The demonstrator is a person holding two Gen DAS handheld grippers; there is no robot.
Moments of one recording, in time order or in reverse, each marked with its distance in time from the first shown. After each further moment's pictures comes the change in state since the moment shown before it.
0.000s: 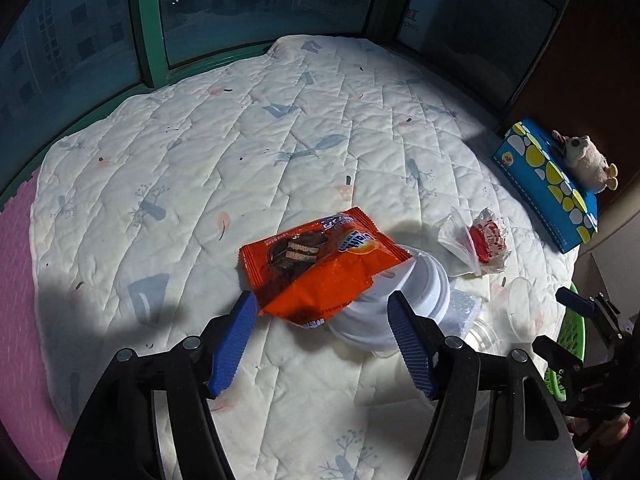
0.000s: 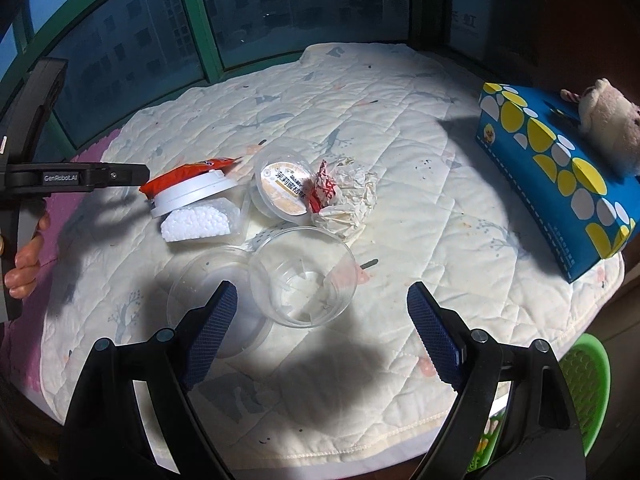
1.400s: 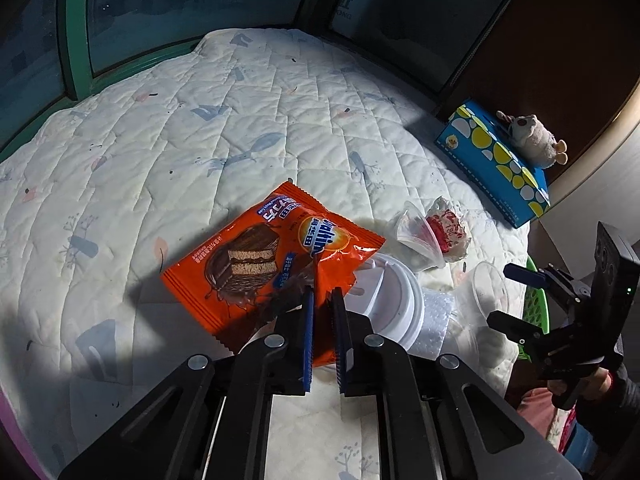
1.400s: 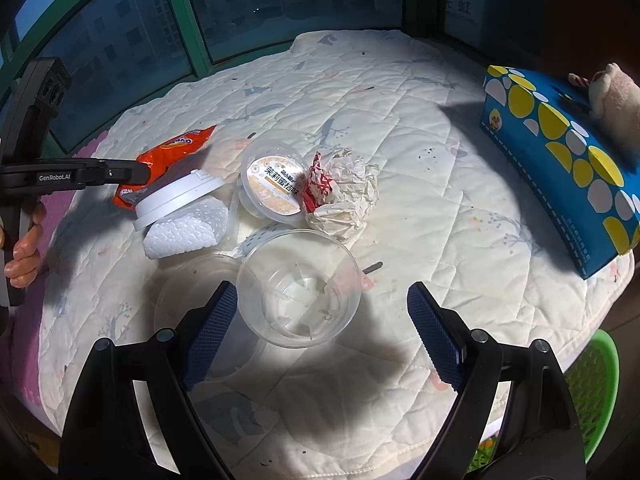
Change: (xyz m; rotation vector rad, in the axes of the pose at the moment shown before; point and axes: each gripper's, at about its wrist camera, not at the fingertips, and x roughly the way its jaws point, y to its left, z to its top) left arm 0.017 0.006 0.011 0.123 0.019 -0.237; right arm 0.023 -0.003 0.004 0.046 0.034 -0.005
